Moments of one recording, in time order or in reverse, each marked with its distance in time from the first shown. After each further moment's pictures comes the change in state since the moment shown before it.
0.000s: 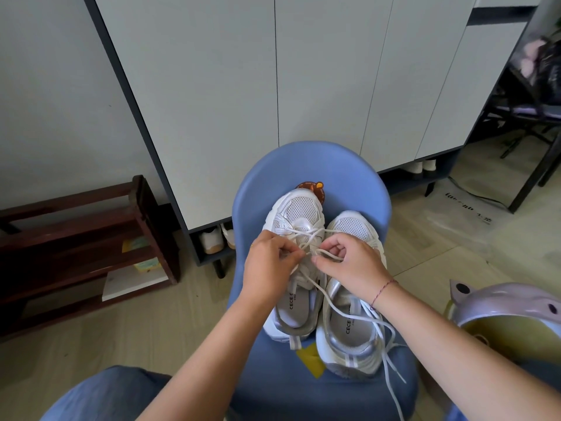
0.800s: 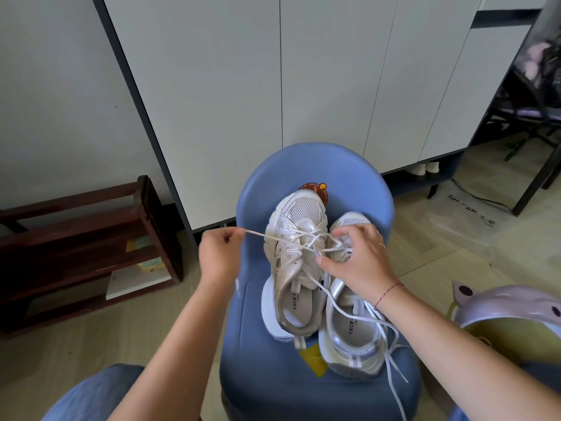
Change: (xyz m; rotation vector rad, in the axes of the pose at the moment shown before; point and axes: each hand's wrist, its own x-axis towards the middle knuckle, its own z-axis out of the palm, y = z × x) left_hand 0.019 -0.026 -0.049 -0.222 0.264 -0.362; right_hand -0.003 0.000 -0.004 -0.115 0.107 -0.077
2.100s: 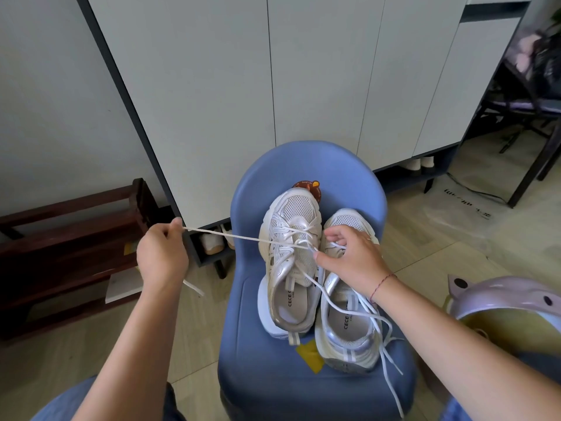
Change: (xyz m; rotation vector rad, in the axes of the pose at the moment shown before) left_hand 0.022 -0.009 -0.060 0.230 0.266 0.028; right_hand 0.002 0.003 -0.003 0.106 -0.084 0.055
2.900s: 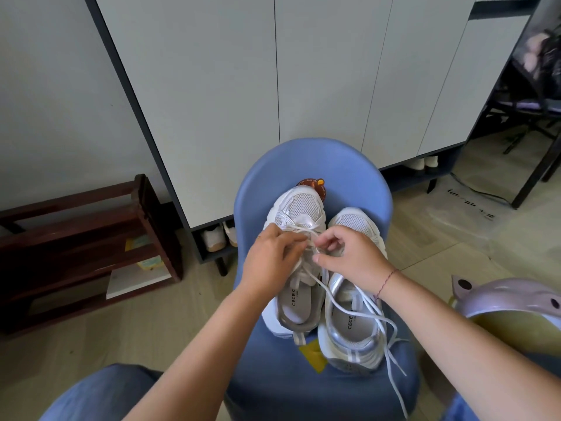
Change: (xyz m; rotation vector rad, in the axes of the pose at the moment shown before) left_hand -0.075 0.034 0.081 0.061 -0.515 0.610; right_hand 0.008 0.001 0.004 0.129 -0.134 -0.149
